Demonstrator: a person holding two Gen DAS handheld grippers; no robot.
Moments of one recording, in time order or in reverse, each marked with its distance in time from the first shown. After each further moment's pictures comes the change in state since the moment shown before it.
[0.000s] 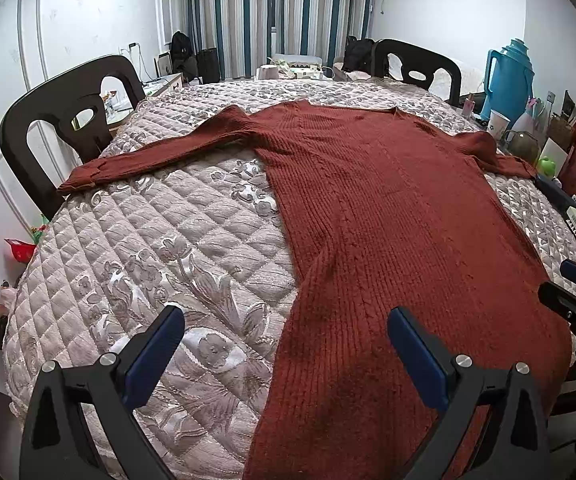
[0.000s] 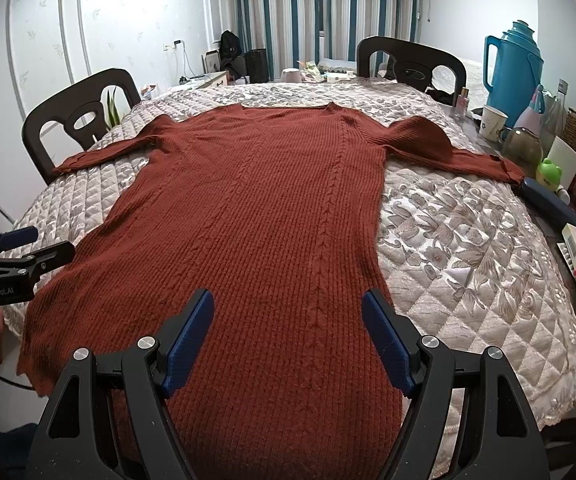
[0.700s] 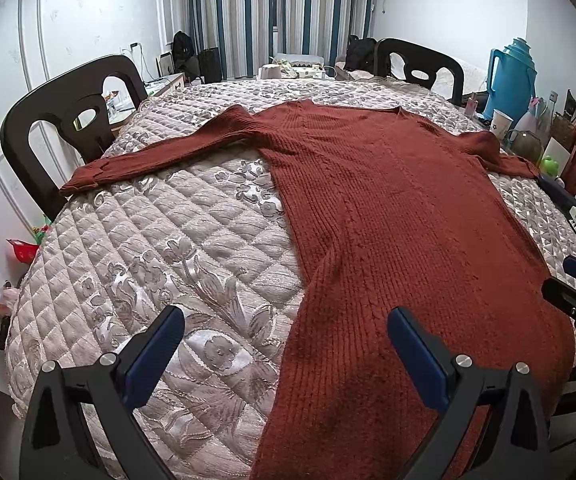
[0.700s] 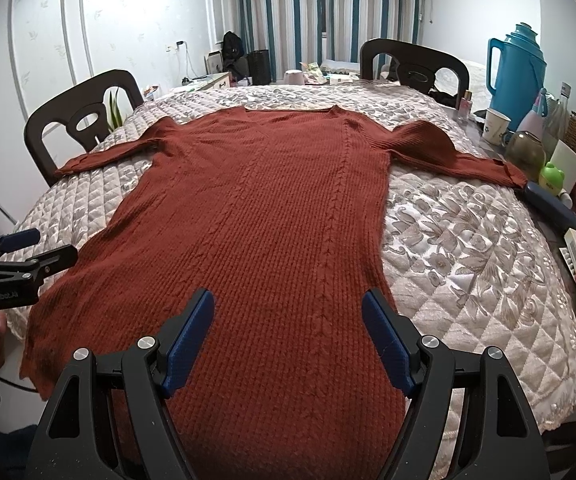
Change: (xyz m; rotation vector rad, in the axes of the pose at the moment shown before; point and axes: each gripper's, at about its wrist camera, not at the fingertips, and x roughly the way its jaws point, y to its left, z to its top) left arm -0.001 0.005 0.000 0.001 0.005 0.007; right arm 0.001 0.004 0.004 -0.004 0.001 0.003
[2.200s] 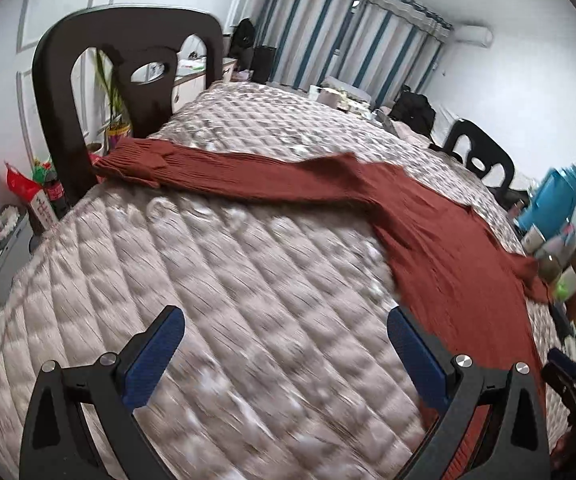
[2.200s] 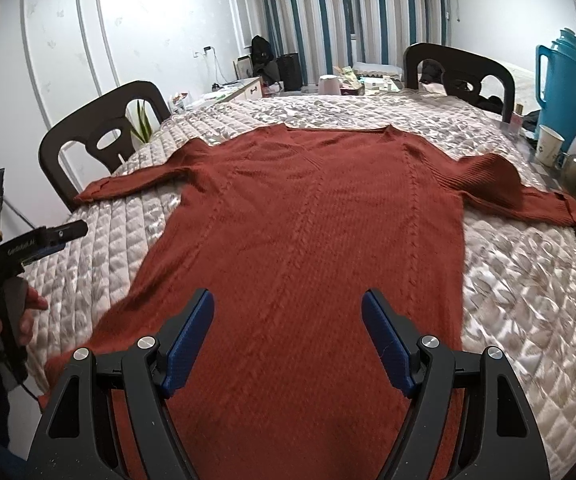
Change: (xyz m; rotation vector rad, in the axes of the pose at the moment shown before) left arm 0.054 0.135 0.054 -0.347 -0.049 -0.061; right arm 0.048 0.027 0.057 -0.002 -0.013 0.142
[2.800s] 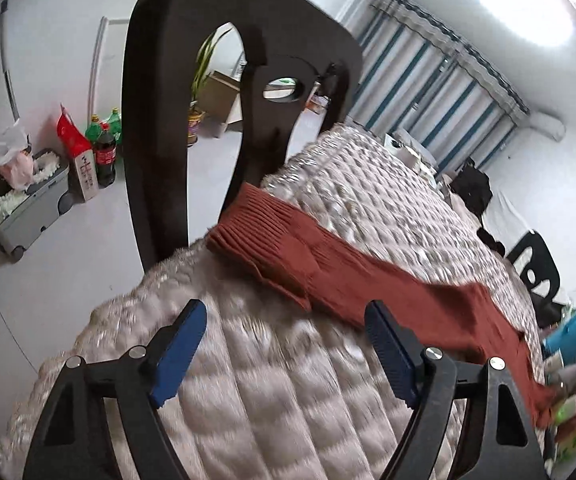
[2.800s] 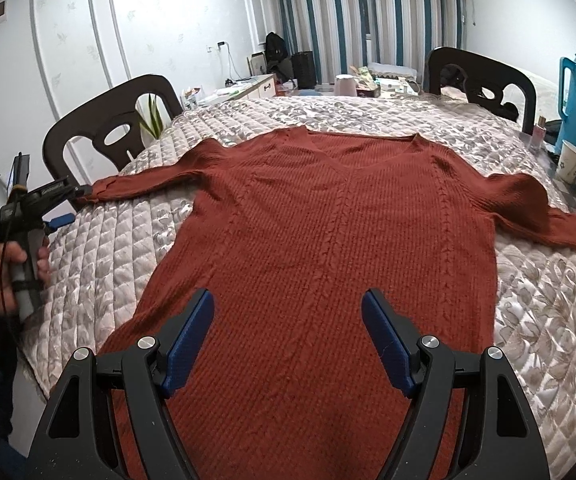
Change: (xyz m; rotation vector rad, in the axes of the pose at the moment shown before) left arm 0.045 0.105 0.063 -0.319 -0.106 0.098; right arm 0.023 0.014 0.016 -0.036 0.017 0.027
